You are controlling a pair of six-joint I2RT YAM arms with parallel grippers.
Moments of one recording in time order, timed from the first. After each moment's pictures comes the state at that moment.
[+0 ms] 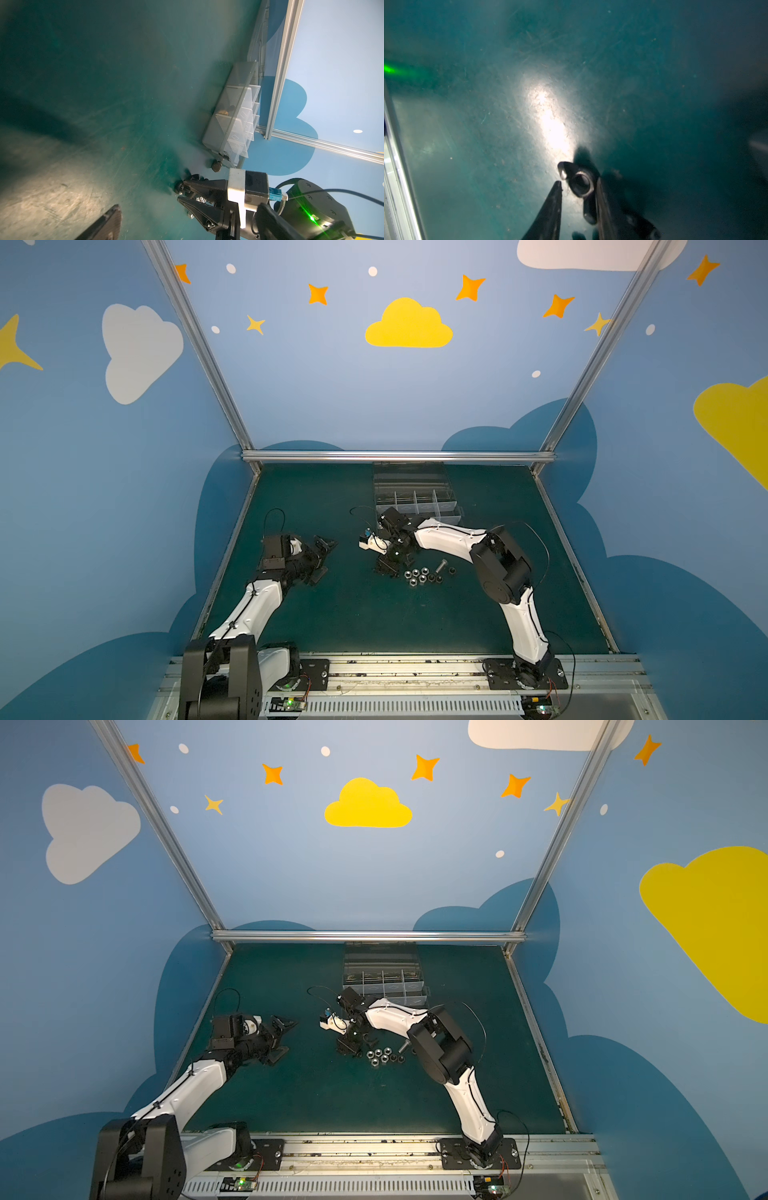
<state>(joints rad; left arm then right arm) 0.09 1.15 0.48 -0.14 0.65 -1.02 0.86 2.17 1.58 -0.67 -0.42 -0.27</state>
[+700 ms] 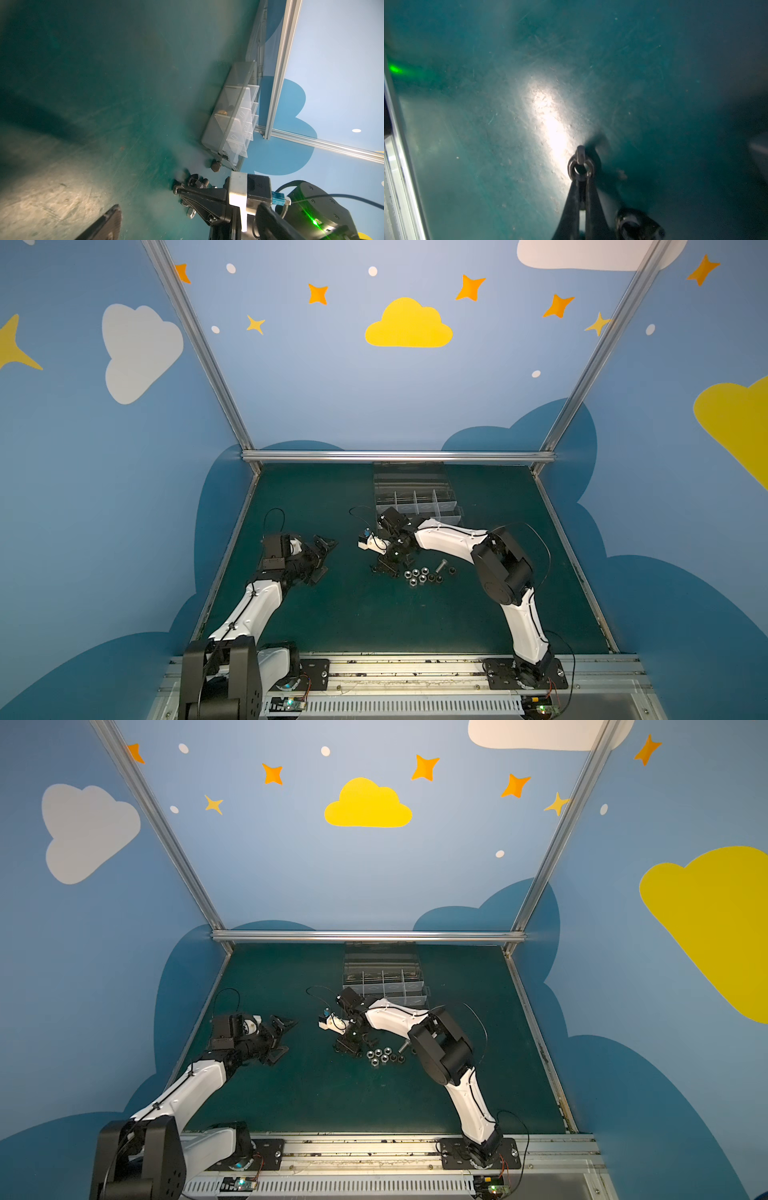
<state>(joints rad) 0.09 1.14 0.48 -0.14 0.65 -1.02 0.86 2.15 1.57 -0.67 -0.42 -0.27</state>
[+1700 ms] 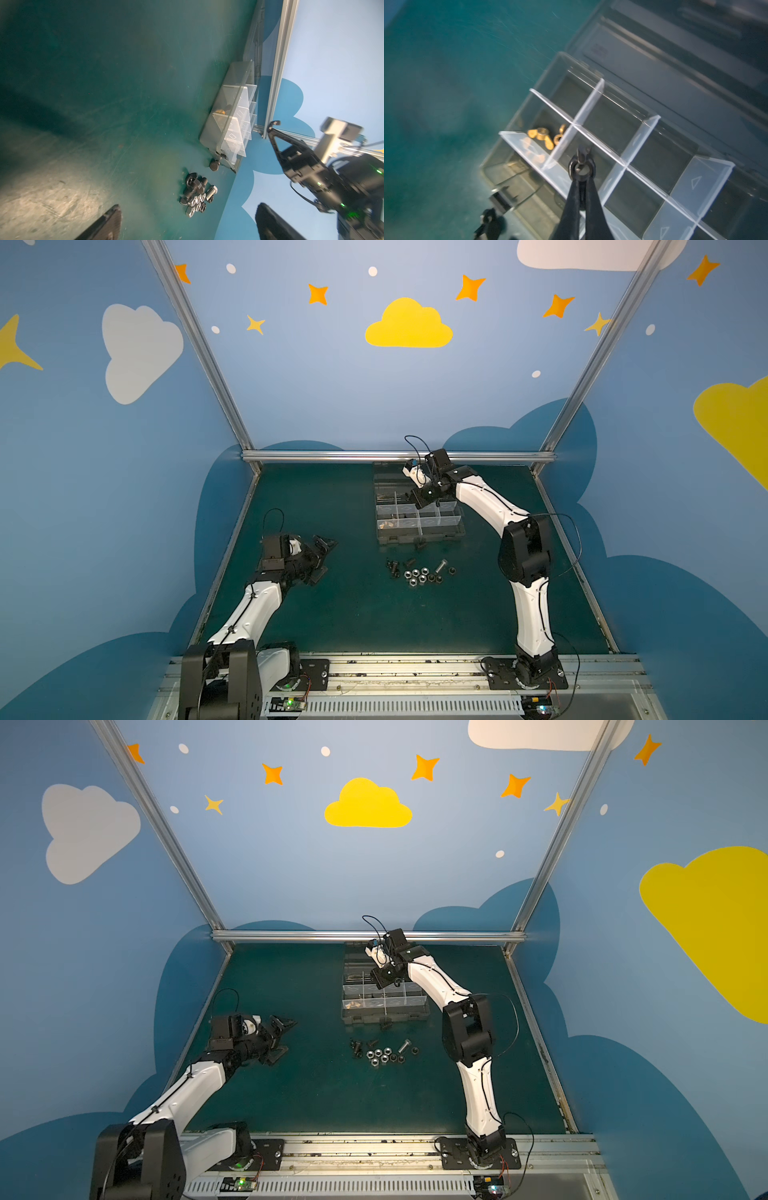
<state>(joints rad) 0.09 1.12 0.48 -0.15 0.65 -1.02 0.50 2.20 1.95 -0.75 -0.30 -0.12</state>
